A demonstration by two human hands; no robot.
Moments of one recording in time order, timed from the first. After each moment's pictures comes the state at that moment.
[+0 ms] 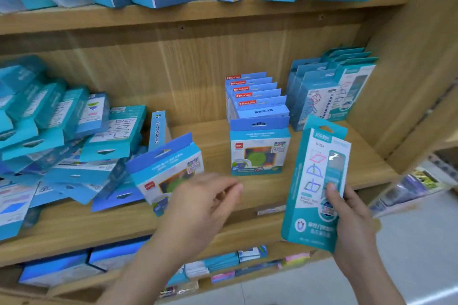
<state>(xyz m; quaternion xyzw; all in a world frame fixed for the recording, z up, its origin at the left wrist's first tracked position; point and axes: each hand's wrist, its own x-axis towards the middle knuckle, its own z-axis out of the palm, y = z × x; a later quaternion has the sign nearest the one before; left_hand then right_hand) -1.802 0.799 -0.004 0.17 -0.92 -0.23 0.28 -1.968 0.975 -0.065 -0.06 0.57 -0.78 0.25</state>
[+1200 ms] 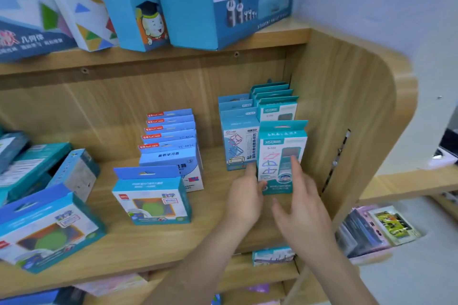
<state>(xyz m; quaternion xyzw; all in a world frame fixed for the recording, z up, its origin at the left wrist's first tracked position) -2.122 0.890 -0.059 0.33 -0.87 -0.30 0.21 -2.163 1.013 -0.039 -0.39 0.84 -0.36 0.02</state>
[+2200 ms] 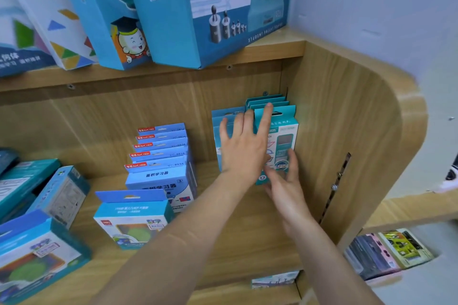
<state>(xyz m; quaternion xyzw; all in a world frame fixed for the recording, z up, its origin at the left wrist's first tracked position) -2.190 0.838 0.002 0.28 -0.90 0.15 0.29 -2.213 0.941 -0.031 -0.18 0.64 -0.69 0.28</state>
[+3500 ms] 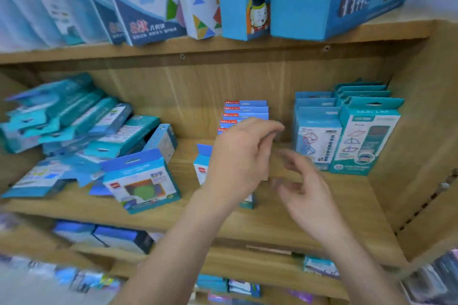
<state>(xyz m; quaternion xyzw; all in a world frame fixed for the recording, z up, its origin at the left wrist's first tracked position) -2.007 0.851 0.052 0.24 -0.86 -0.11 0.45 -2.115 0.934 -0.018 -0.51 0.66 -0.53 0.14</state>
